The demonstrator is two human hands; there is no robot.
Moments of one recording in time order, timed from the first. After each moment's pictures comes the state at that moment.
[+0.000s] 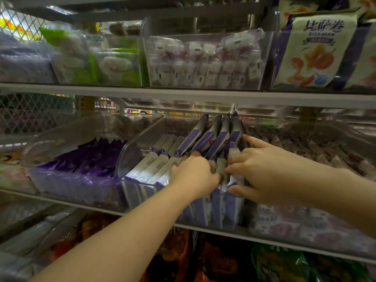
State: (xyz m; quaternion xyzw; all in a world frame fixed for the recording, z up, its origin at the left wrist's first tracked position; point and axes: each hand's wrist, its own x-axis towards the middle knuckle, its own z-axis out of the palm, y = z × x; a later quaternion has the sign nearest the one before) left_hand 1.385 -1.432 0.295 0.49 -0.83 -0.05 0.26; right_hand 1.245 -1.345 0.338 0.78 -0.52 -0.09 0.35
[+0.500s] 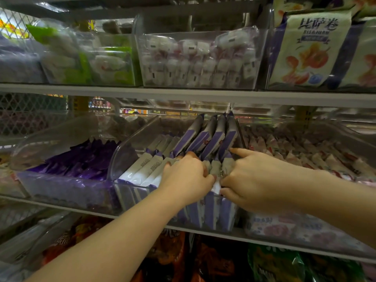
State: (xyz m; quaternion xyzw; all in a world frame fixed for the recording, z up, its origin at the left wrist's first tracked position) left_hand 1.392 -1.428 0.291 0.46 -0.84 0.00 0.28; right_hand 1.249 -1.355 0.326 0.79 -0.47 -0.11 0.38
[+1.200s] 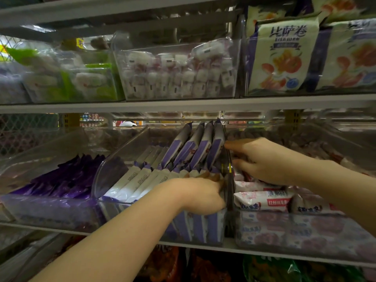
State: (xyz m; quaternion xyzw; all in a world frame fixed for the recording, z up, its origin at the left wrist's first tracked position) left_hand 1.355 -1.432 0.308 0.36 -0.93 0.01 0.00; right_hand 1.193 -1.367 0.354 0.75 -0.61 0.15 0.21
